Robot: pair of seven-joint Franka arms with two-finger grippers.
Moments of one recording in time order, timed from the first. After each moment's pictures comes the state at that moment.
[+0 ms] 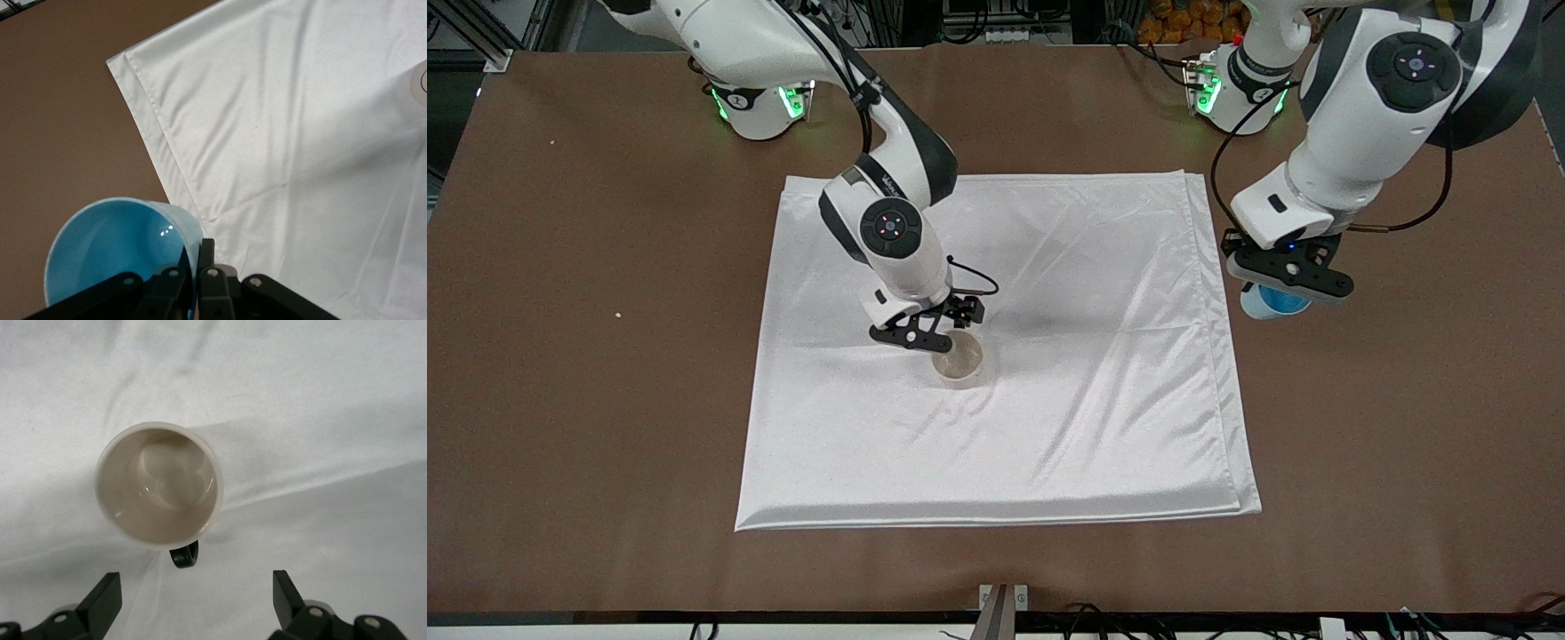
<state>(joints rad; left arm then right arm) 0.00 0.00 -0.37 -1.91 0.05 2.01 0.01 0.54 0.54 0.13 -1.61 0.00 2.14 0.85</state>
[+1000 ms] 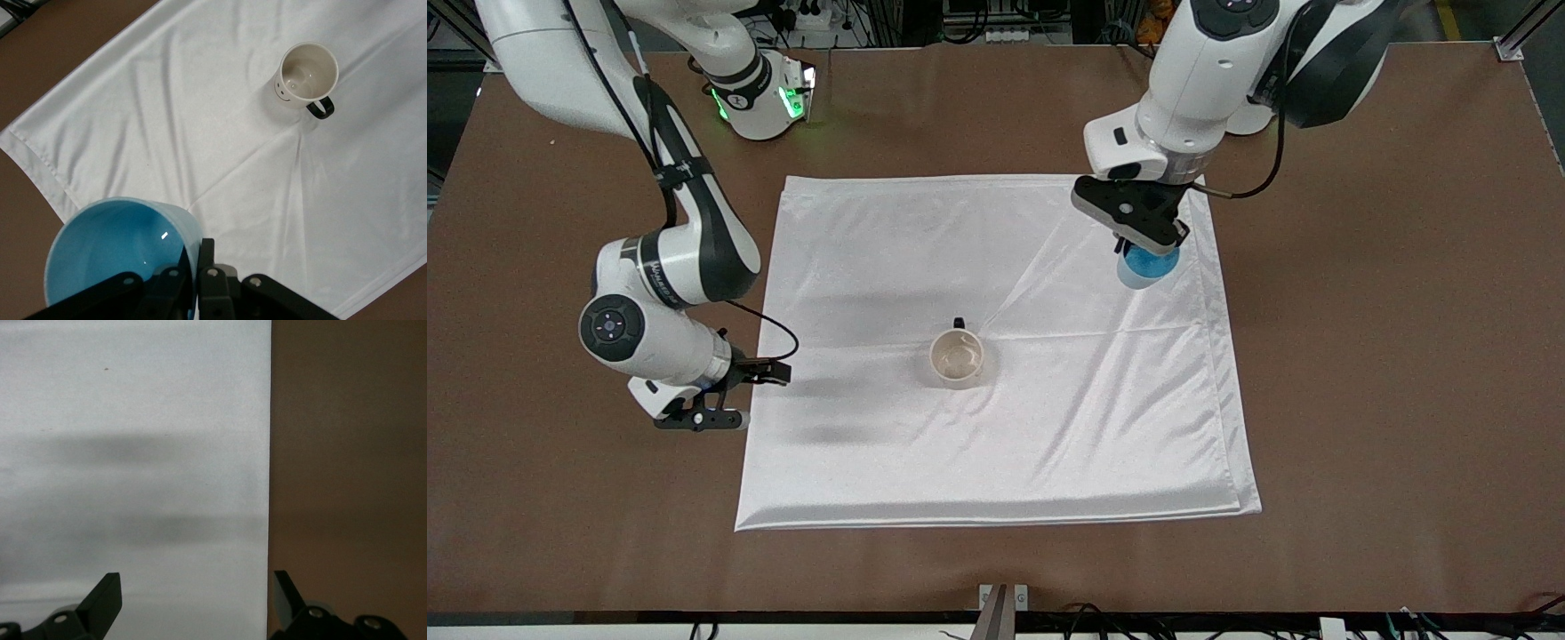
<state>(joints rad) -0.04 0.10 -0.62 -1.78 0.08 2.01 -0.03 0.08 0.50 0.11 -1.71 -0.04 2.16 0.20</state>
